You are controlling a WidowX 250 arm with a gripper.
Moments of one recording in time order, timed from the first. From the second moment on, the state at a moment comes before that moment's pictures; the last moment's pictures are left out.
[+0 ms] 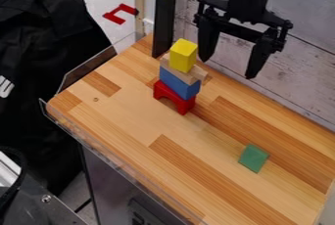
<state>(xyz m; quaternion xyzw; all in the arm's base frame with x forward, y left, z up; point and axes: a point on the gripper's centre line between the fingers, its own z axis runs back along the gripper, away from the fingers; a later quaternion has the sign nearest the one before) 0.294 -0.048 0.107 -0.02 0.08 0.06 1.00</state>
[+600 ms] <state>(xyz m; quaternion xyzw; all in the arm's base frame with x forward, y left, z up) 0.307 -0.033 0.113 0.00 0.07 0.06 1.00</state>
